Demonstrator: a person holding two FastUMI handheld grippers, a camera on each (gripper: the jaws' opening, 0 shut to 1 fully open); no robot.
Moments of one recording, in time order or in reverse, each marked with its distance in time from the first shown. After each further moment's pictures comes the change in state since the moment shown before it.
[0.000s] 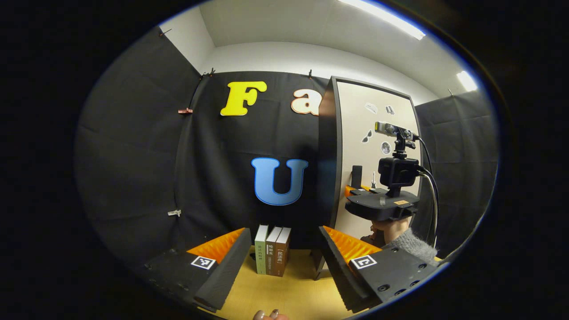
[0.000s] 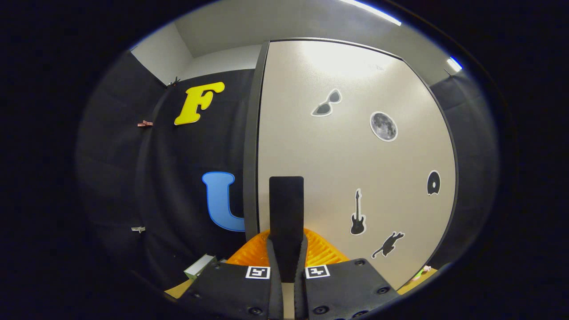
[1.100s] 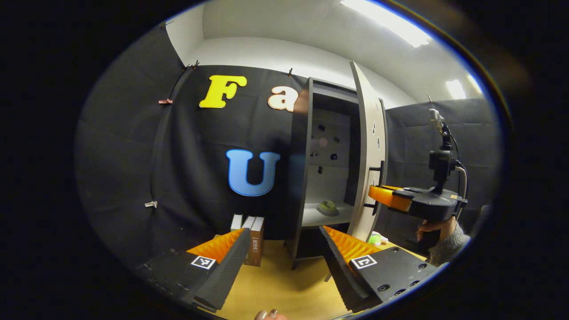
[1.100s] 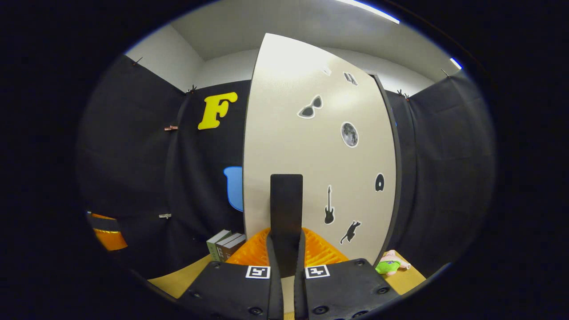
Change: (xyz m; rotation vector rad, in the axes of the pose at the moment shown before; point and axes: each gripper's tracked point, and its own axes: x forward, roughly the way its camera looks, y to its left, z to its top) left arm -0.050 -0.032 -0.016 -0.021 0.038 -0.213; right arm -0.154 -0.047 0.040 0.018 0.063 0.111
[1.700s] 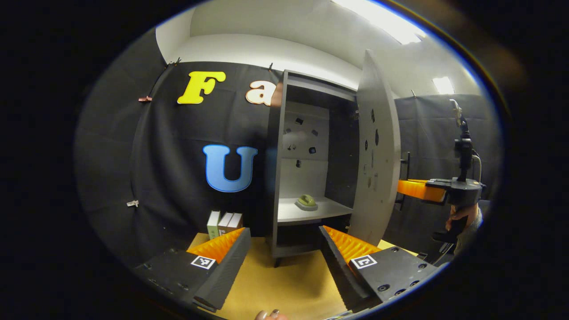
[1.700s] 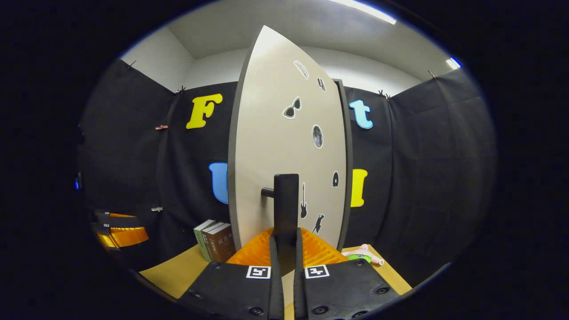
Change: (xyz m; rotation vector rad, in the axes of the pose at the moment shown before) left arm 0.026 -0.062 -0.016 0.013 0.017 -0.111; right arm -0.065 -0.078 0.012 -0.028 0.025 -0.066
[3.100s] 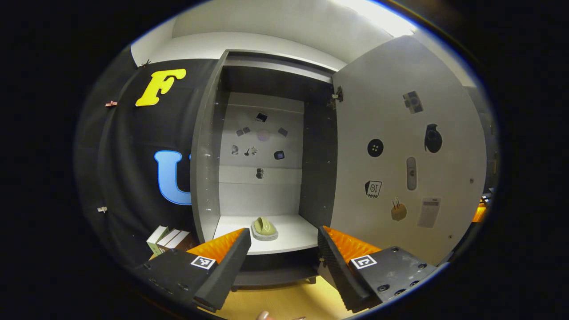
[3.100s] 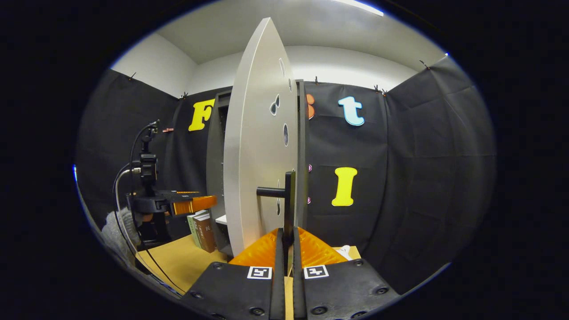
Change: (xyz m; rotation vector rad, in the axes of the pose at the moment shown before) left arm 0.197 -0.142 0.029 0.034 -0.012 -0.022; right arm -0.043 -0.176 -0.003 0.019 0.021 0.118
